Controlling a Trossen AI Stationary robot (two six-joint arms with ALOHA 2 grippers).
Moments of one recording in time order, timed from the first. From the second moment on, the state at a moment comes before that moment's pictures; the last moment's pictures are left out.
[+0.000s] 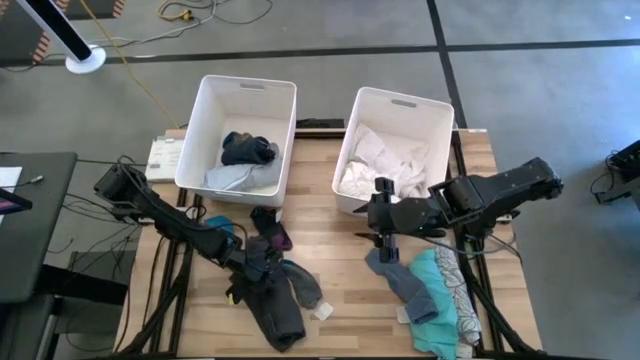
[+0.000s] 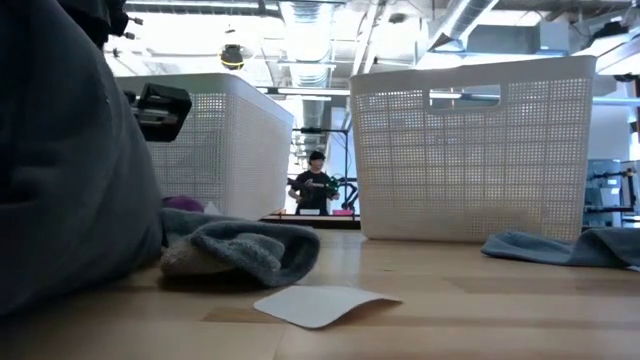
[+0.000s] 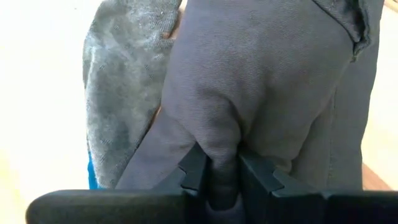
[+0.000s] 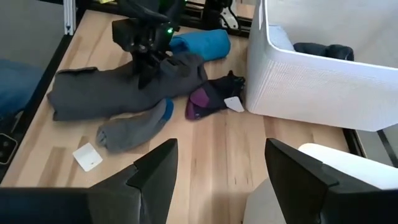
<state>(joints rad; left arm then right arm) -0.47 1.46 0.68 -0.13 0.01 0.31 0.34 1.40 1.53 -0.83 0.37 0.07</state>
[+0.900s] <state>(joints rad) -0.60 1.40 0.93 -0.30 -0.35 0.46 0.47 1.56 1.53 -0.83 0.46 0.11</state>
